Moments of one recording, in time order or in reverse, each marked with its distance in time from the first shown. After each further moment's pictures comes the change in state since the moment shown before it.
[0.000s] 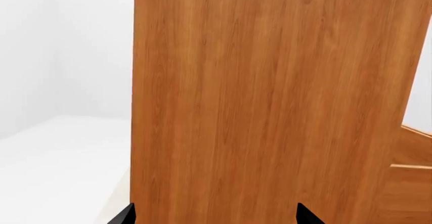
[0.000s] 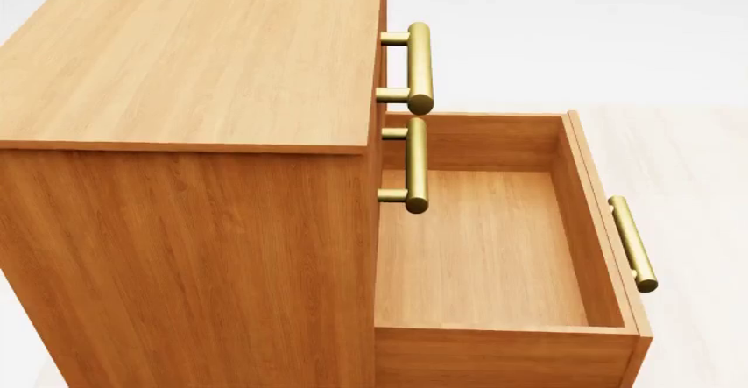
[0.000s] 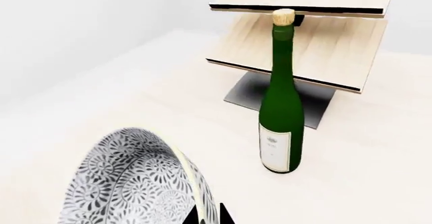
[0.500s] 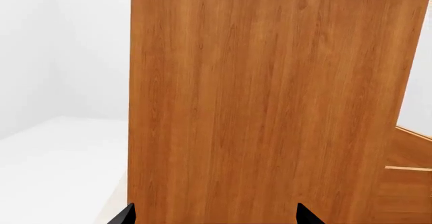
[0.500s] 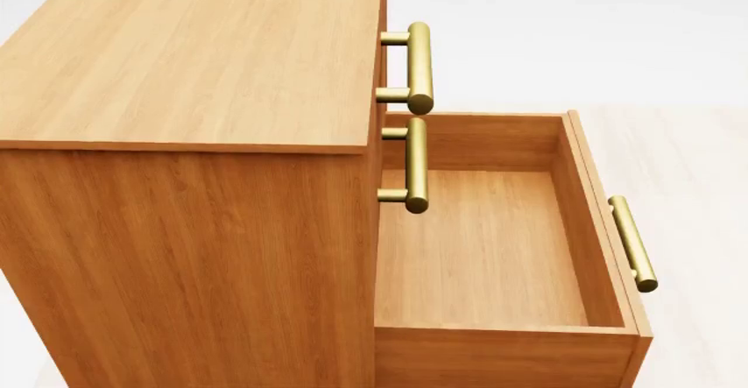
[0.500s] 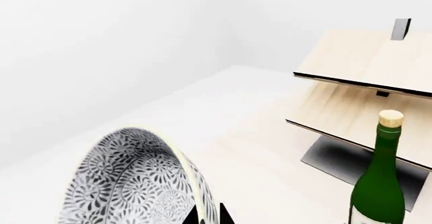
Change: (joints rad) left arm 0.005 -0.015 0.005 0.030 -0.003 -0.016 -0.009; right arm 0.325 -0.001 -0.203 0.111 -0.008 0.016 -0.112
